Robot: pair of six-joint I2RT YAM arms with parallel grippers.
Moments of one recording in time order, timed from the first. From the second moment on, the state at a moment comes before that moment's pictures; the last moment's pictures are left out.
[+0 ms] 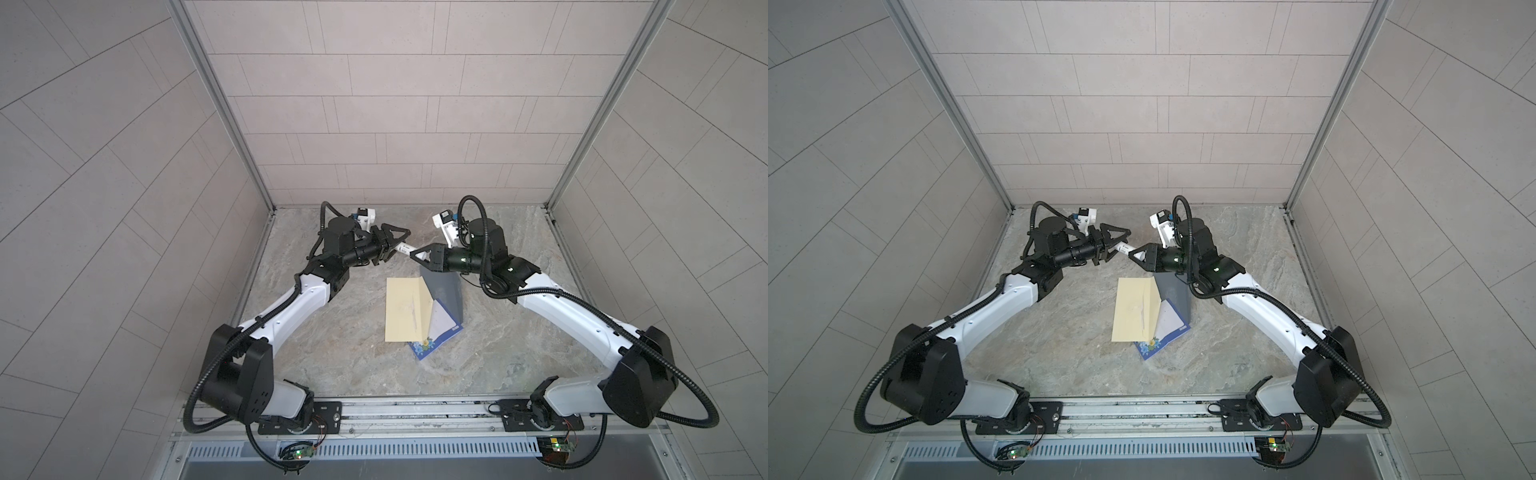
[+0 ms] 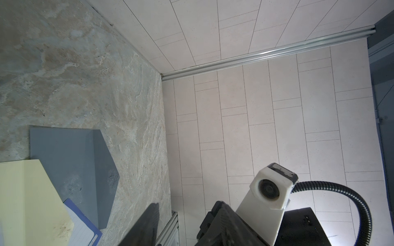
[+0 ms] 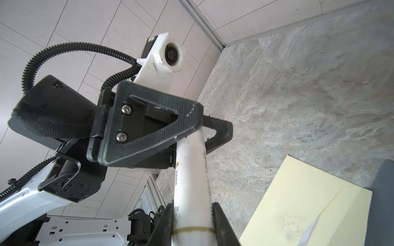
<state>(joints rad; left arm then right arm) -0.39 1.42 1.00 0.24 0.66 -1.23 0.54 1.38 1.14 -0.13 -0.55 0.67</state>
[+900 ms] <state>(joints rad) -0.40 1.39 0.95 0.32 0.52 -1.30 0.52 1.38 1.05 0.10 -0.51 0.81</state>
